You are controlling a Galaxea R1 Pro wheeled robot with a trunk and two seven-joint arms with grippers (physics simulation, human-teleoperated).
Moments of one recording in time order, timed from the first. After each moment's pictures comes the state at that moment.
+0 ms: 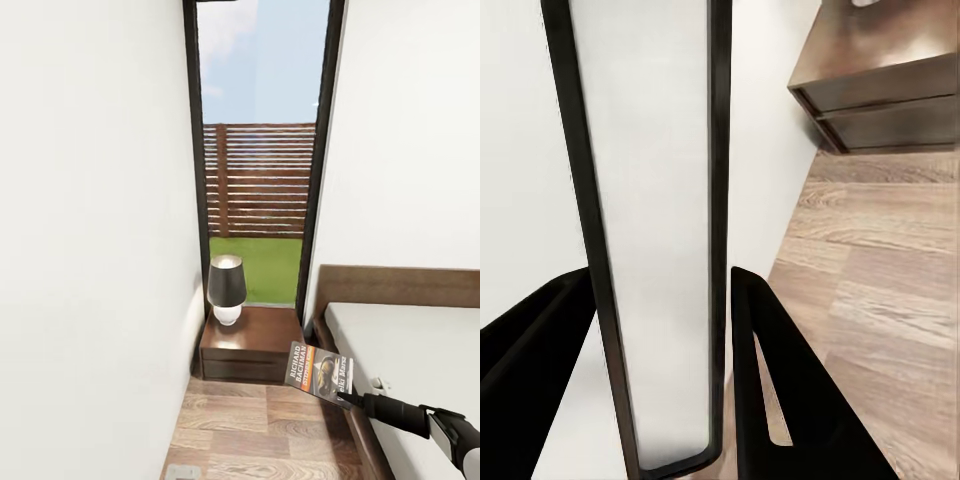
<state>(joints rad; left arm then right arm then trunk) -0.35 -0.08 -0.31 -0.20 0.27 -0.16 -0.02 -0.62 -0.37 -0.31 -0.27 0.03 0.25 1.17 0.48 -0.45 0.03</state>
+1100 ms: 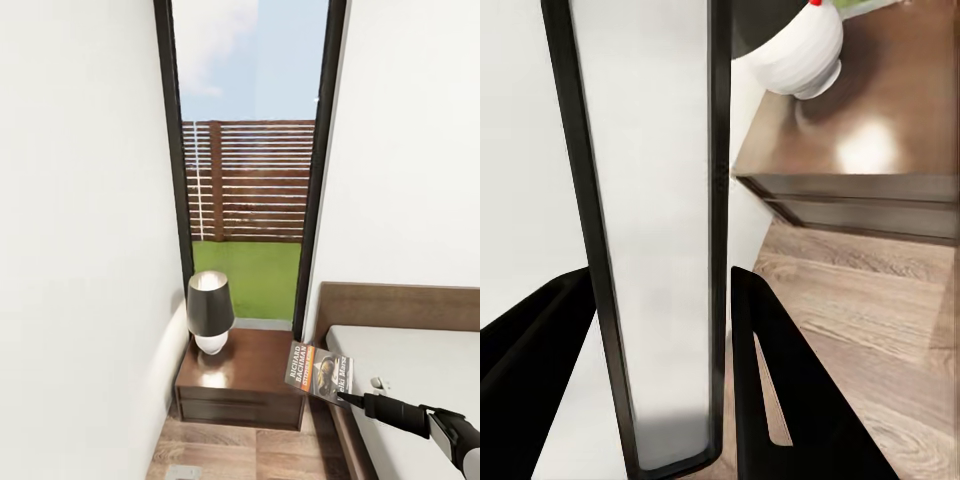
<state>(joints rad) -0.35 -0.08 -0.31 -0.20 0.27 -0.16 -0.02 -0.62 -0.37 -0.31 -0.27 0.03 0.25 1.17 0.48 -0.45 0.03</state>
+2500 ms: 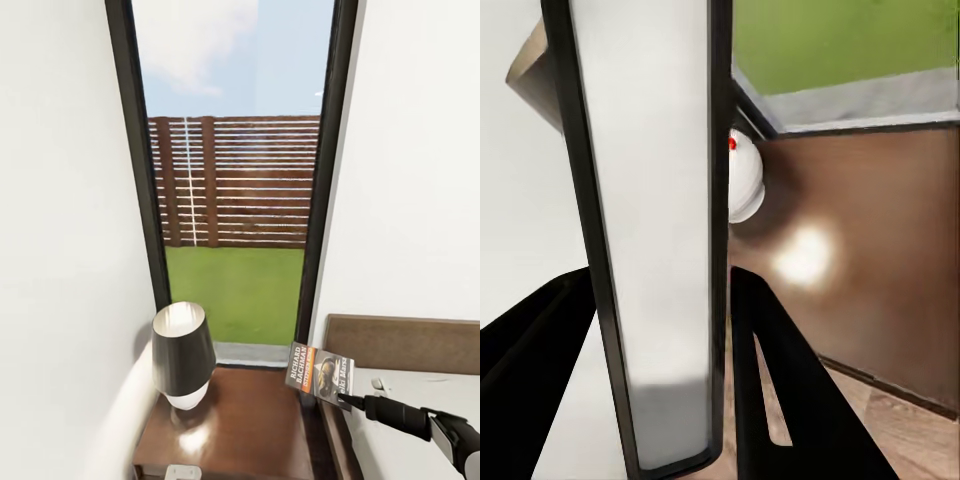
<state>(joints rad) -0.35 -0.08 -0.31 -0.20 0.27 -0.16 -0.02 -0.61 -0.37 -0.31 -0.27 0.03 0.19 1.17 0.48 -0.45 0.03</state>
